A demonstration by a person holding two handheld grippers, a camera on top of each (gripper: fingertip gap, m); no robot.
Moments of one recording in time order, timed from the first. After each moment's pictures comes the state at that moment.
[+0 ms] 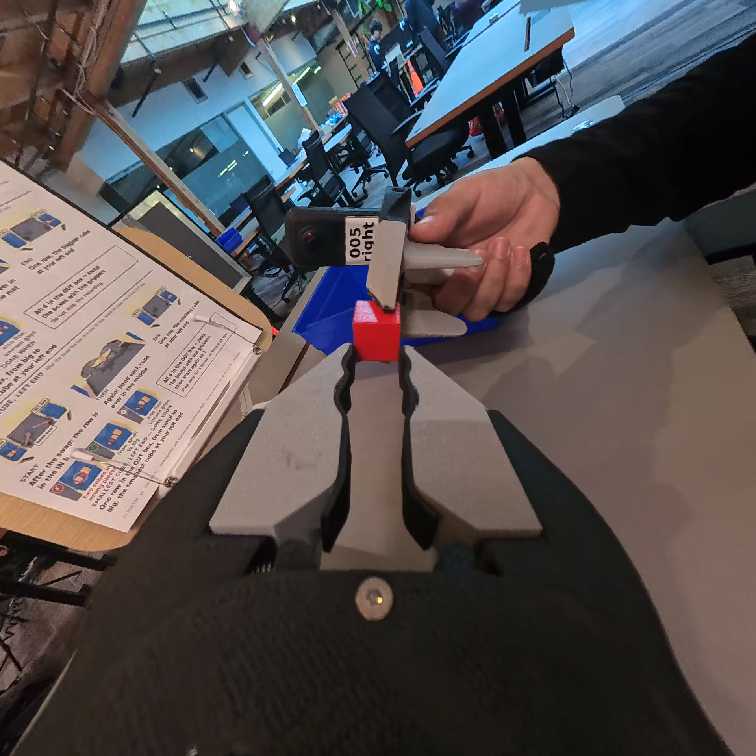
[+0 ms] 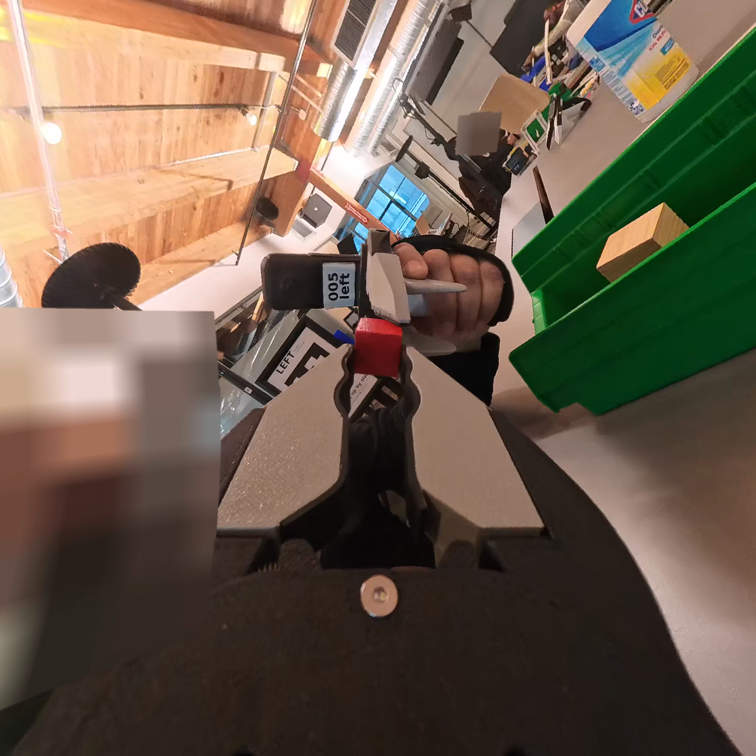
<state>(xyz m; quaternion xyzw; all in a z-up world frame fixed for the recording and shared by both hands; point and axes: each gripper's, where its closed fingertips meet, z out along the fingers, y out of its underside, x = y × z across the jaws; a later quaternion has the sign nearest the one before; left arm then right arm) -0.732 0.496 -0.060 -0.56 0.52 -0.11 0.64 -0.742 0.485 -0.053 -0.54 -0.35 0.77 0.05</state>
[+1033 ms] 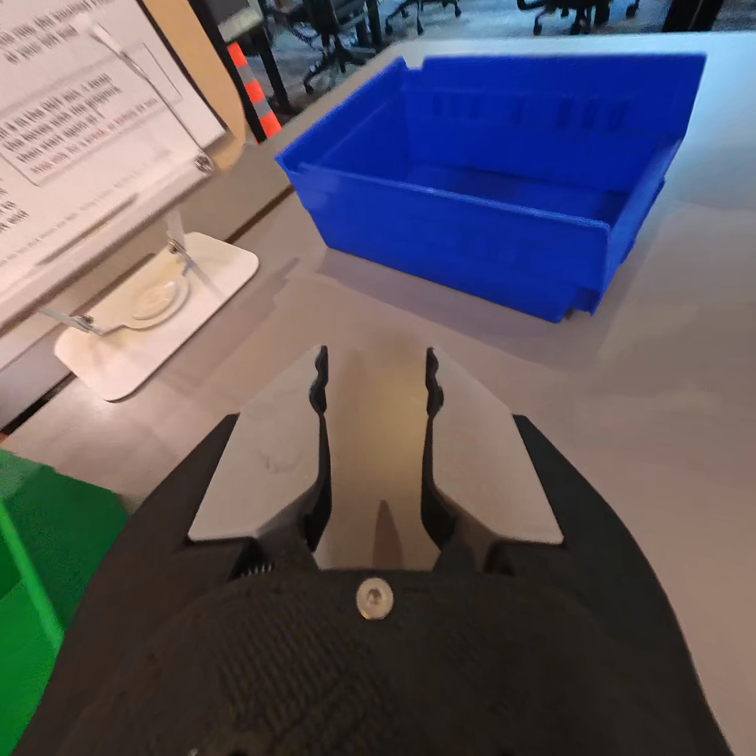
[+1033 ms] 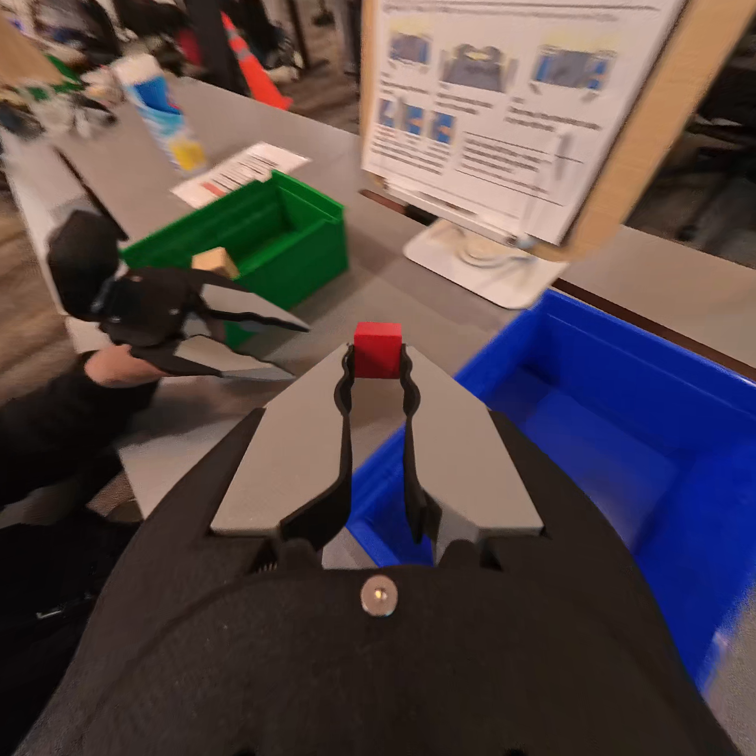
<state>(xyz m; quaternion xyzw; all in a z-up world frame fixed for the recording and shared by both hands) -0.682 0.582 -0.144 -0.78 0.34 -0.10 0.52 -0.563 0.615 -0.028 -0.75 -0.39 0.32 0.43</state>
